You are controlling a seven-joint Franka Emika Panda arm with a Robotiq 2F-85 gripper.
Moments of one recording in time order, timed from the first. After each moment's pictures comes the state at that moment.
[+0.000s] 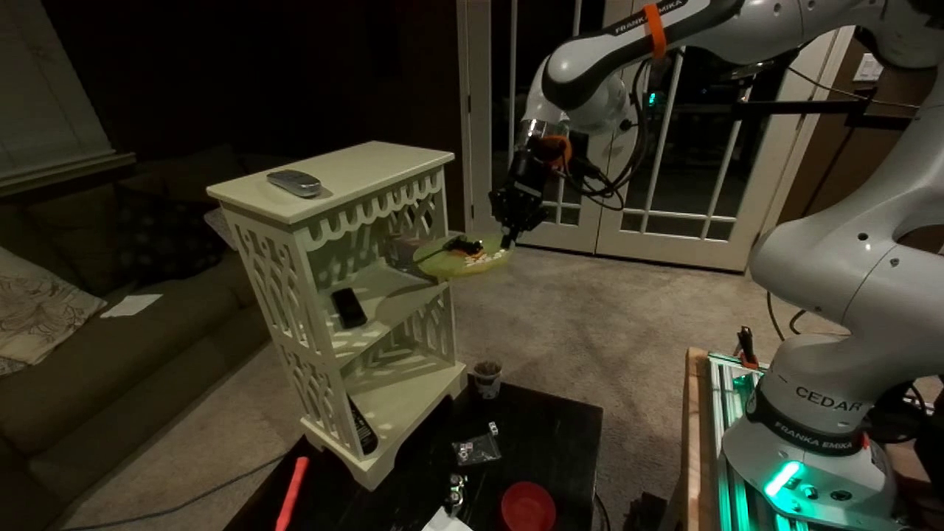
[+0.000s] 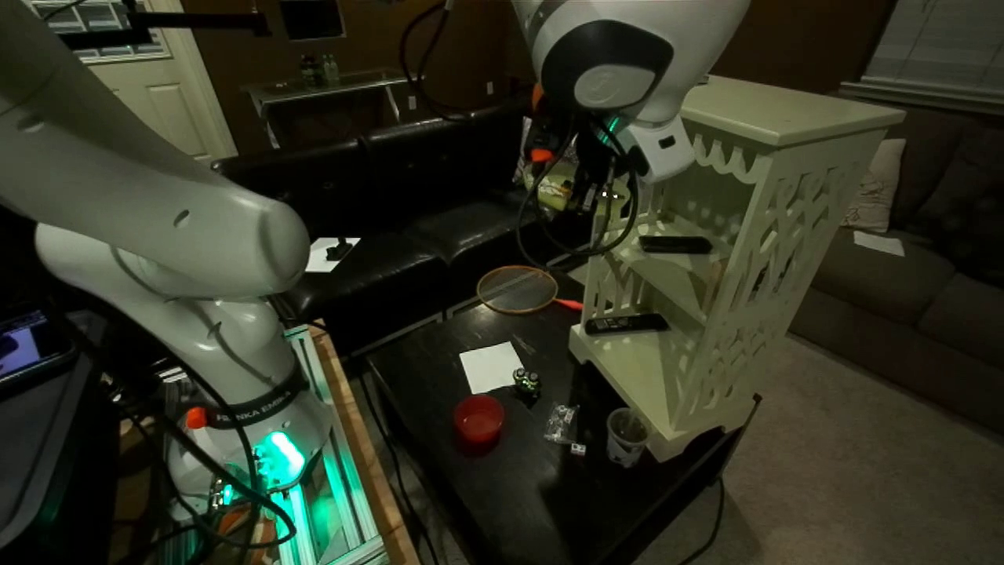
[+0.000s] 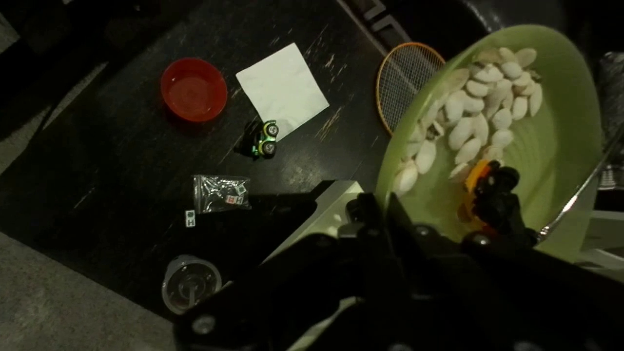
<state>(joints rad) -2.17 0.47 1.90 -2.26 0.12 2.08 0.45</state>
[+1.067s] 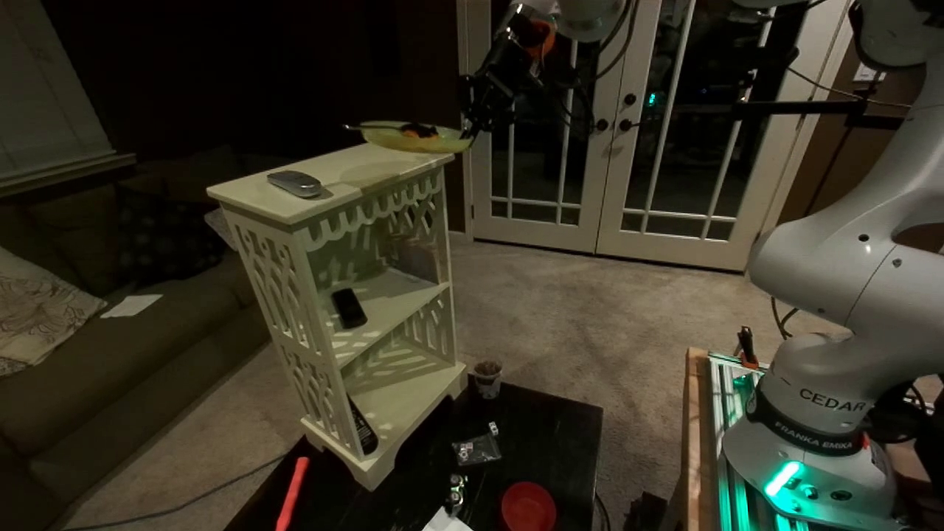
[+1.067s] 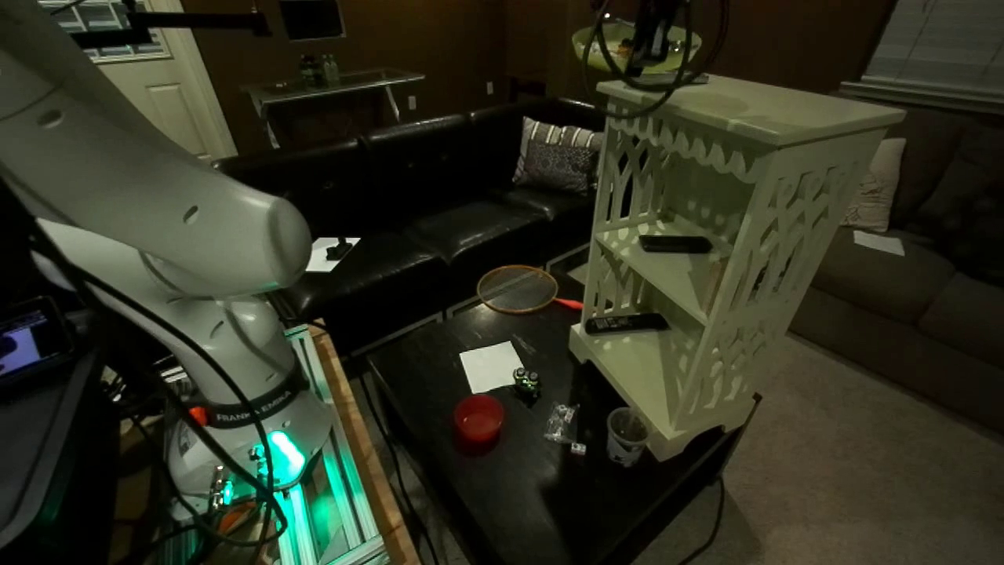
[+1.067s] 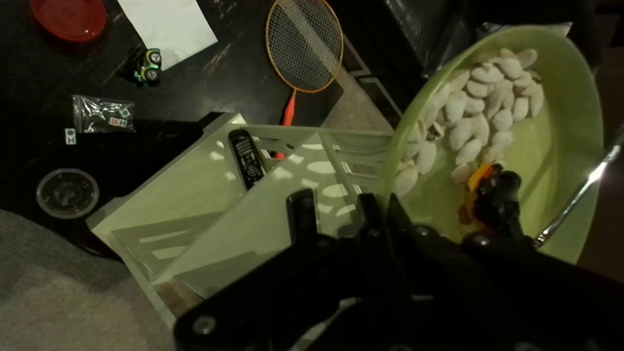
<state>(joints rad) -2.09 0.45 1.95 -1.87 0.21 1.96 0.50</state>
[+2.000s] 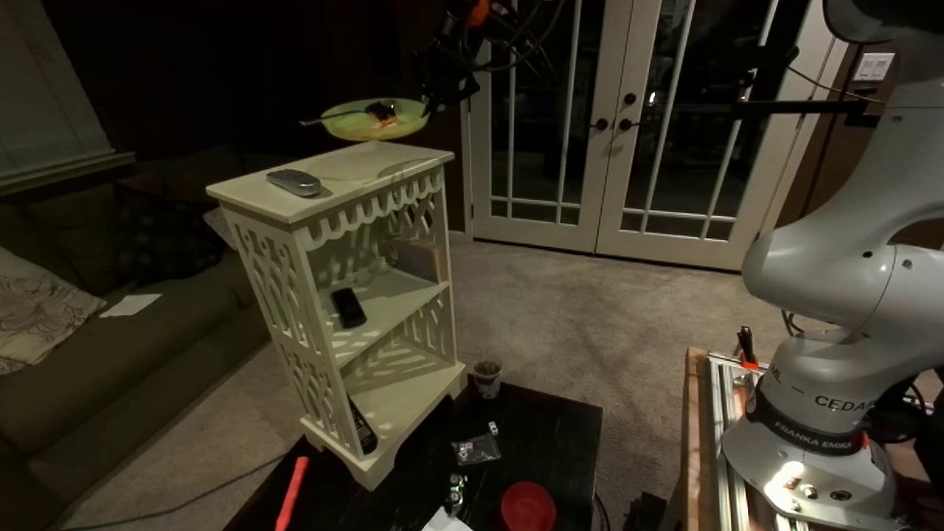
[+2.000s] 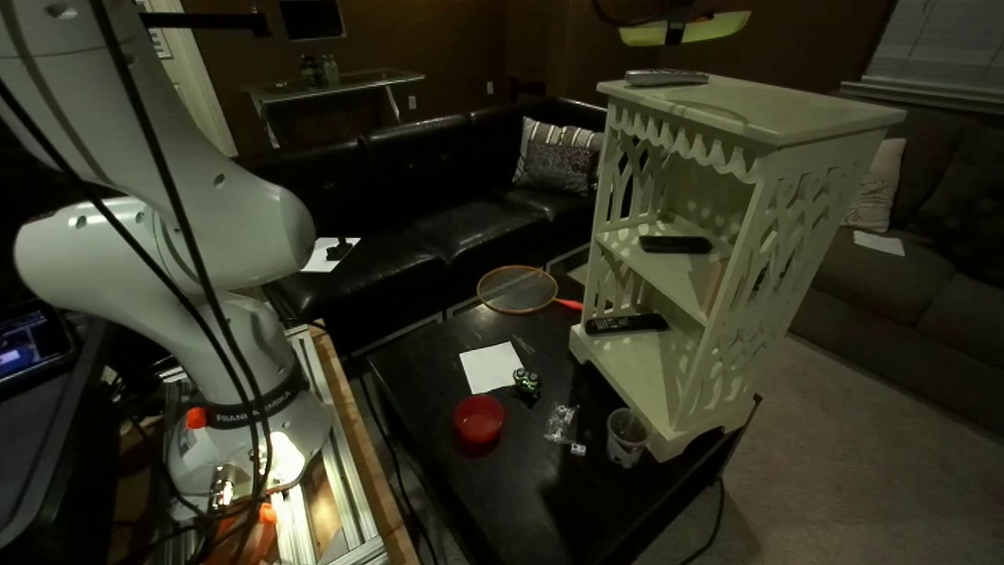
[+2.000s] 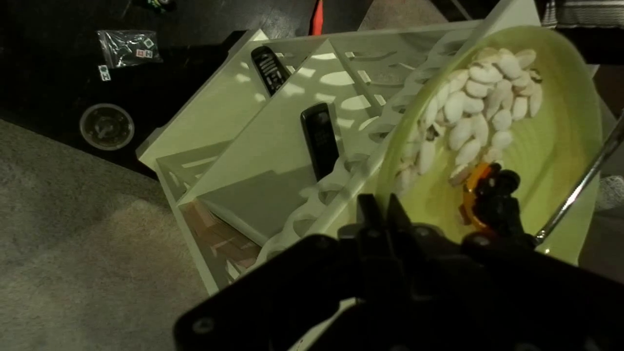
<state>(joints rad) -1.79 0.15 1.66 -1.62 0.20 1.96 0.71</state>
